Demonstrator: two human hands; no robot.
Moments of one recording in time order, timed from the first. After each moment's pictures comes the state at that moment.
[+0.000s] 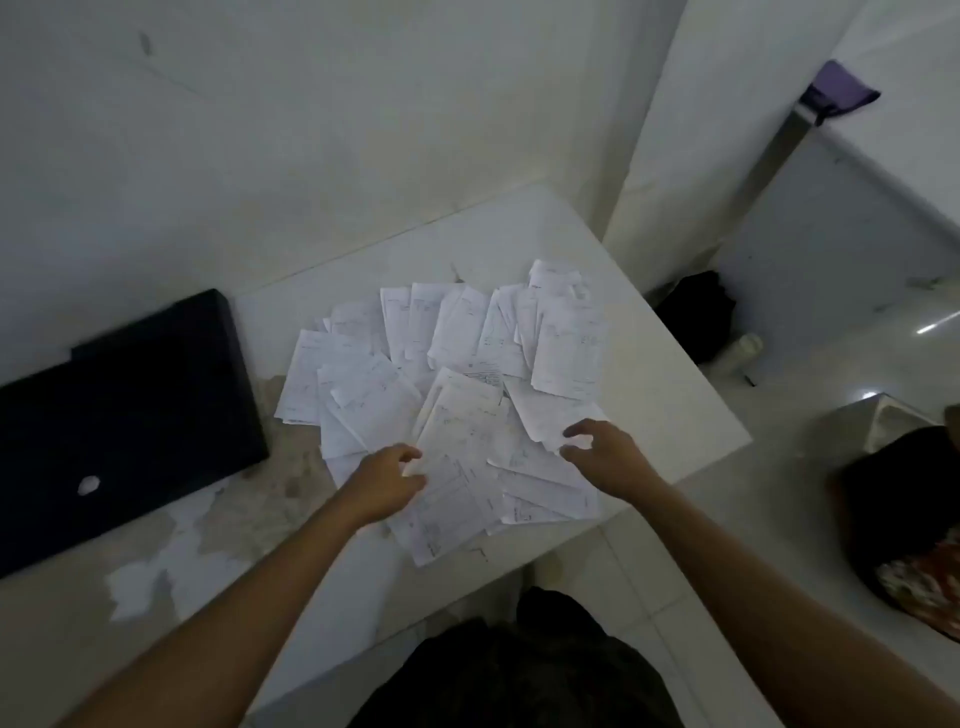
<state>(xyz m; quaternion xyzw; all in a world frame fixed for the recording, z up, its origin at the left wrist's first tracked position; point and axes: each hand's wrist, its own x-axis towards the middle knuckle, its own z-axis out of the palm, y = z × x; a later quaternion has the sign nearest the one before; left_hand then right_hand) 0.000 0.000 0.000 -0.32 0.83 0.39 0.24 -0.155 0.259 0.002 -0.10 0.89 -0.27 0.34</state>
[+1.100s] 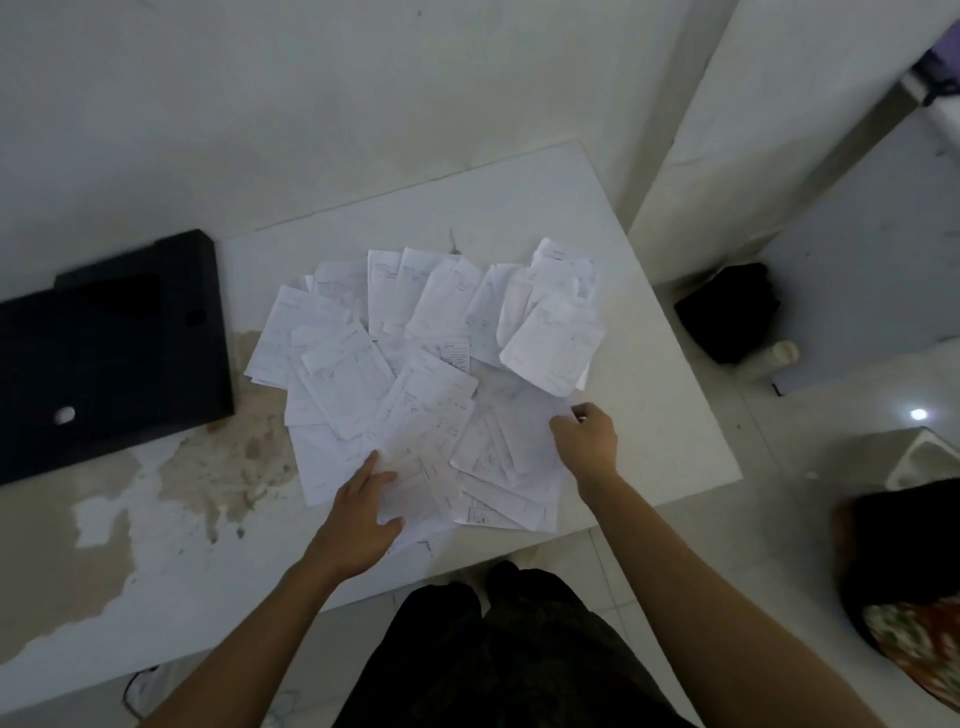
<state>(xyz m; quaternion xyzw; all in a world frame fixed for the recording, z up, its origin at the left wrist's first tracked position) 0.032 0.070 -0.032 -0.37 0.83 0.37 0.21 -0.205 0.249 -0.026 0.13 0.81 -0.45 0.34</state>
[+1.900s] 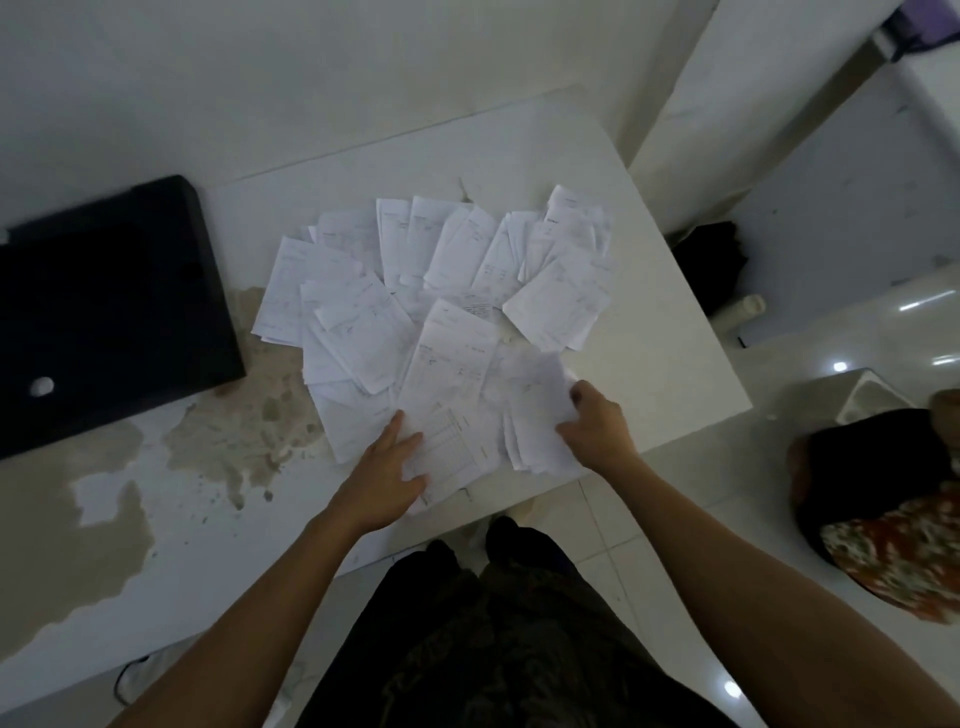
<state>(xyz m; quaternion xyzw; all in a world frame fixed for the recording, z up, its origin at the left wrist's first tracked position) 0.058 0.040 -0.045 -0.29 0.82 0.42 0.25 -0.142 0.258 -0.038 -0.09 0.92 -0.24 0.31</state>
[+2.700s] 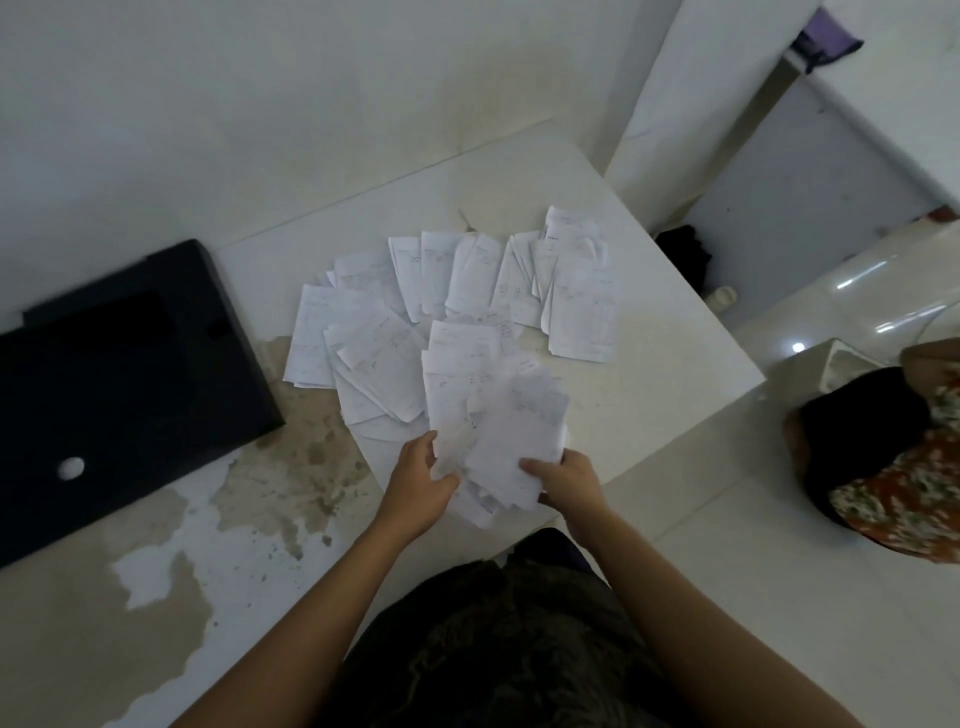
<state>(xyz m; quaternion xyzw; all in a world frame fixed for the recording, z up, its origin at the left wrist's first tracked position) 0.060 0.006 -0.033 -0.32 0.76 0.54 0.15 -0.025 0.191 -0.040 0.21 0.75 -0.51 0.37</state>
